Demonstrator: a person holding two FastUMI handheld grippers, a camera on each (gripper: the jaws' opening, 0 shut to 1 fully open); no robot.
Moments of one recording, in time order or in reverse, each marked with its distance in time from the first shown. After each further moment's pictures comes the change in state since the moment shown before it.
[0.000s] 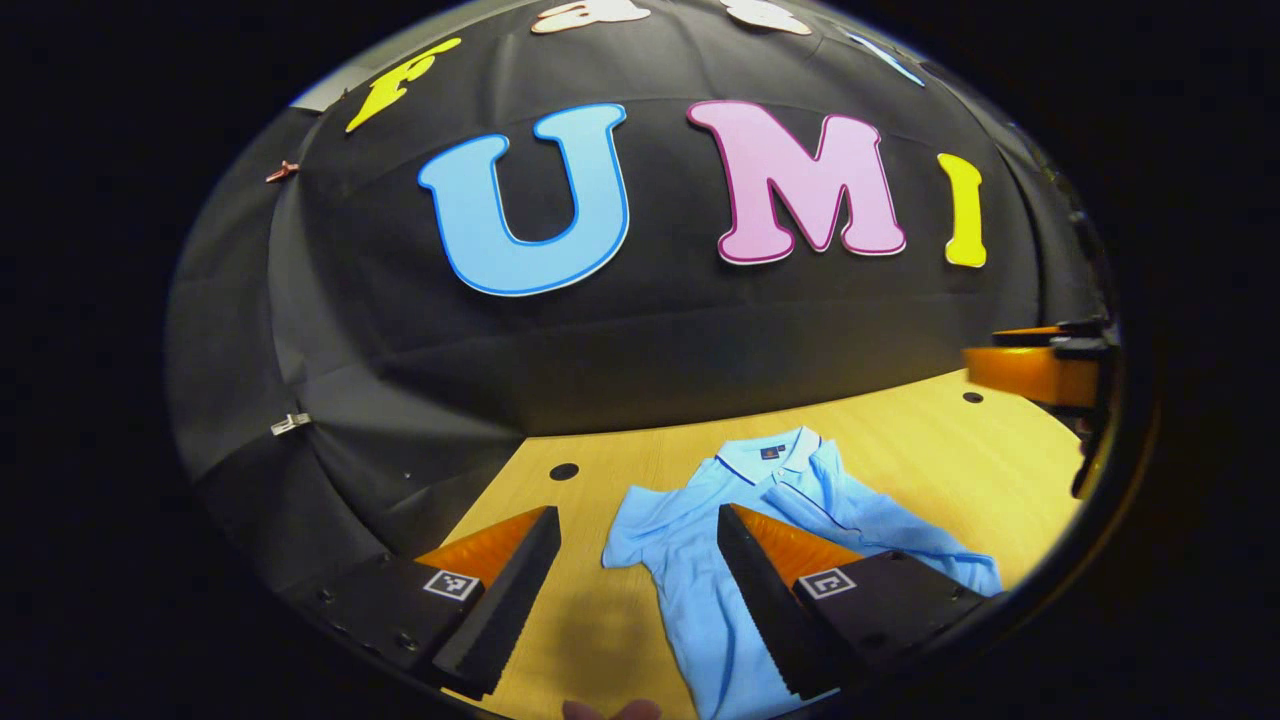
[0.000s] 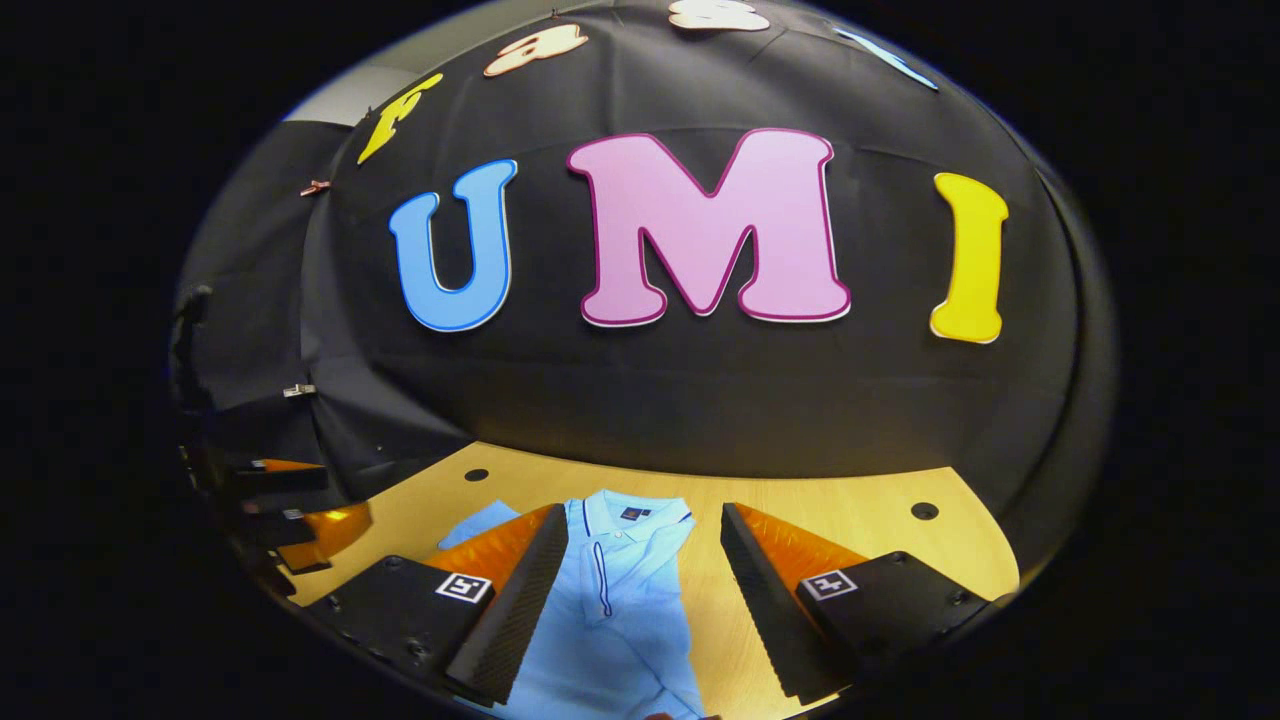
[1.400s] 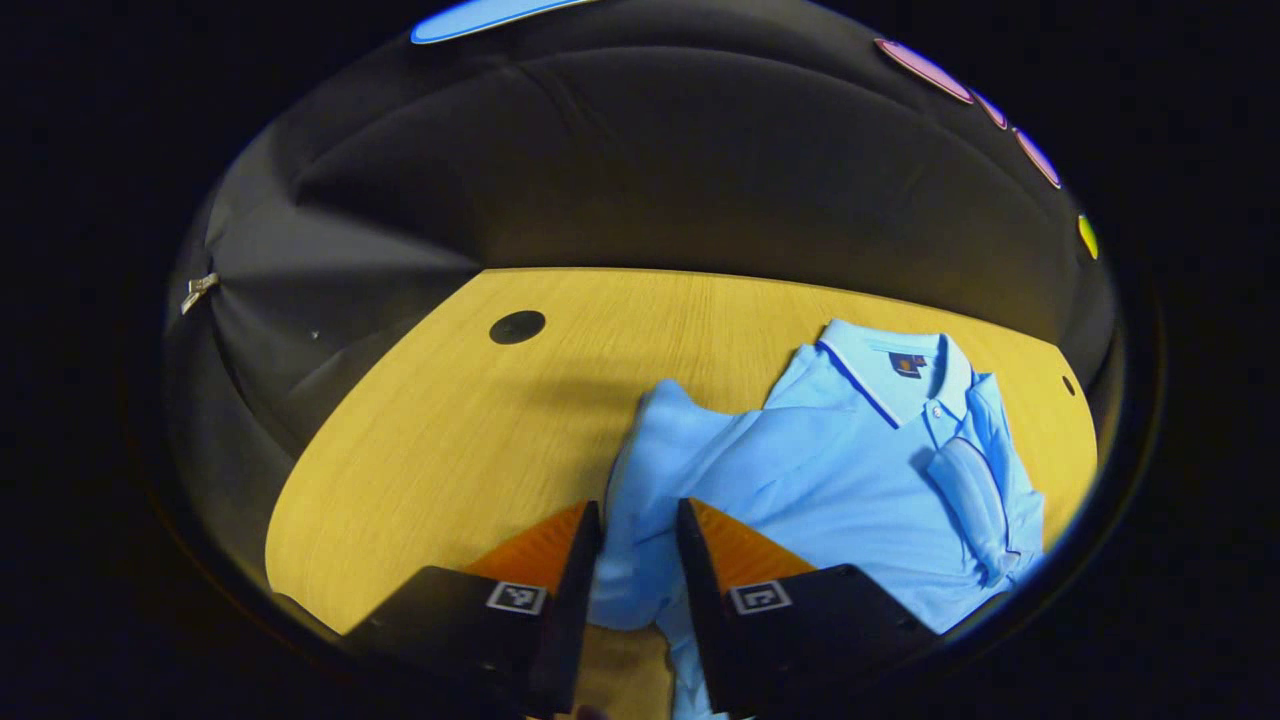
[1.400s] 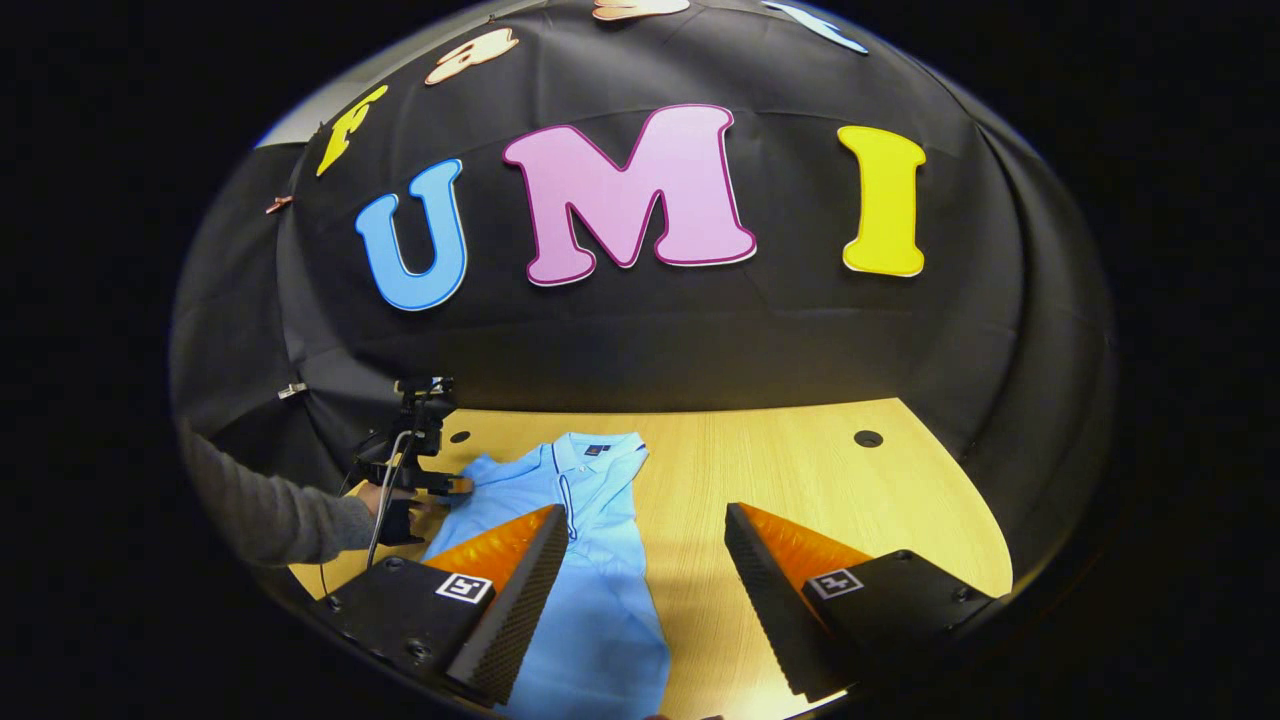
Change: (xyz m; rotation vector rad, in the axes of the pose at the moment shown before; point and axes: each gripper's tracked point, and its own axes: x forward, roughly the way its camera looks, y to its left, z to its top) left arm 0.216 0.005 -0.148 -0.185 0.432 -0.007; right arm -0.071 -0.050 -0.046 0.100 0.148 -0.078
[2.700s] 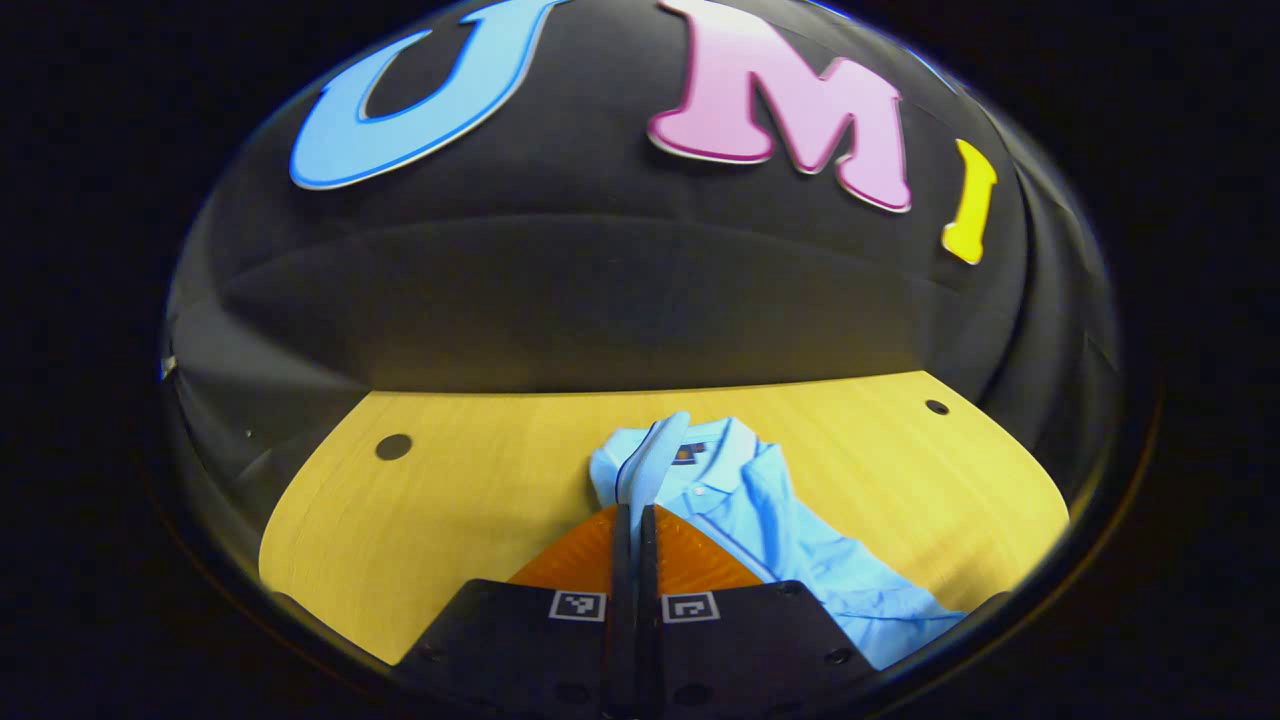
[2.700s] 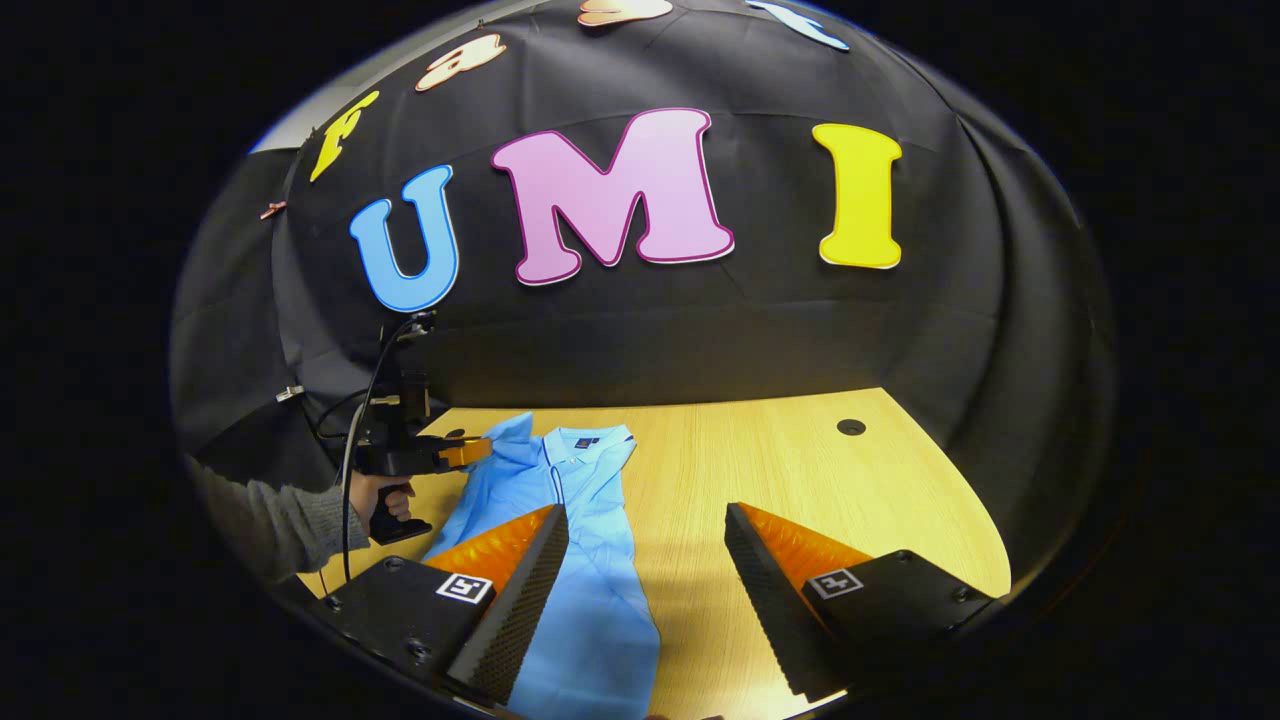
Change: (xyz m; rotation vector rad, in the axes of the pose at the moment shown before) left arm -0.111 -0.159 0.057 0.194 -0.280 -0.311; right arm -0.033 -0.021 -0.010 0.024 0.003 -0.024
